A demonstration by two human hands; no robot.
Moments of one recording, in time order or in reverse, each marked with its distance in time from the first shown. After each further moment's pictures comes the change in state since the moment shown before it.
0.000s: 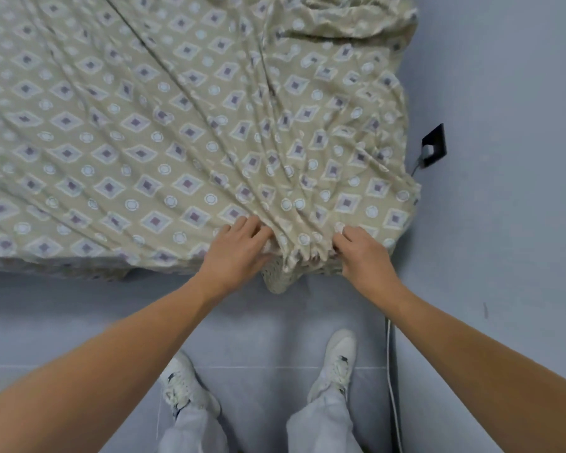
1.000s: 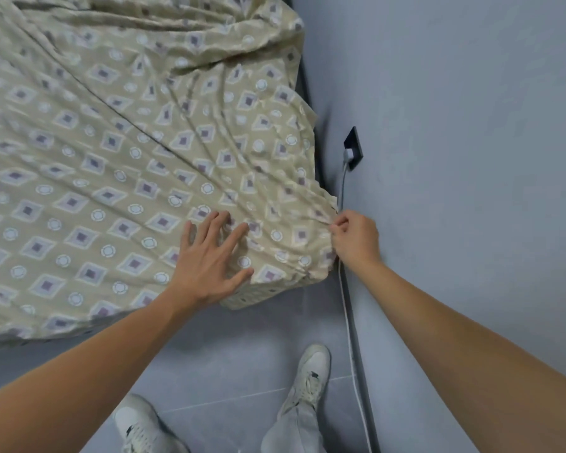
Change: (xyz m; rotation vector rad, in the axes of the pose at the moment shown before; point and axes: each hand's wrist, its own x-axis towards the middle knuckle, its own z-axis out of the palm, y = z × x) left_hand 0.104 0.087 0.008 -0.018 -0.048 -0.016; right_hand 0.009 0.152 -0.047 0.505 0.133 0.818
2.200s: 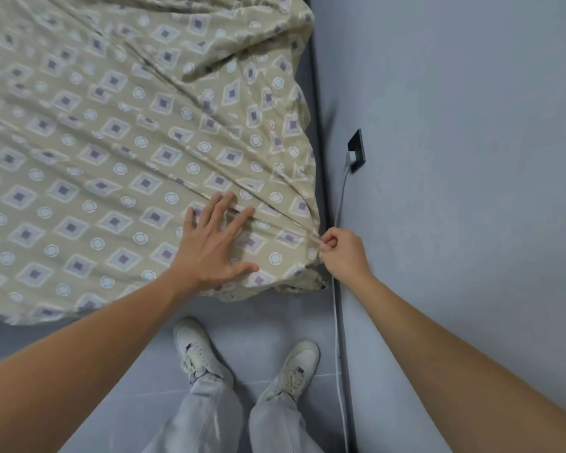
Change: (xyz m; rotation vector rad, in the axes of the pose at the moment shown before) left_hand 0.040 0.010 -0.003 -0.033 -0.069 -0.008; right_hand 0.015 0.021 0.015 0.016 -0.245 0.014
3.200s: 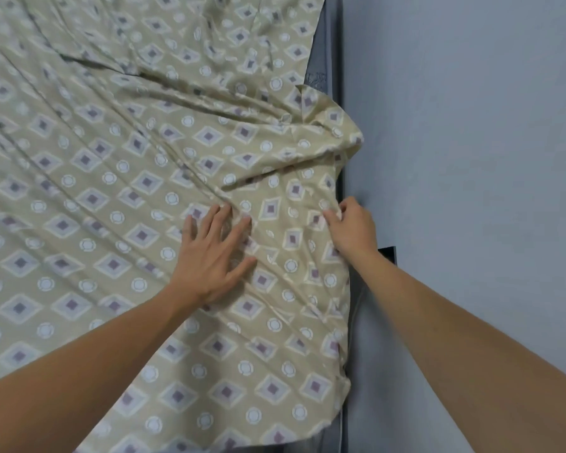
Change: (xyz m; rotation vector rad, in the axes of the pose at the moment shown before) left_hand 0.160 -0.122 -0.068 -0.063 0.128 -0.147; right_hand 0.228 -0.210 -0.043 -0.136 0.133 -0.186
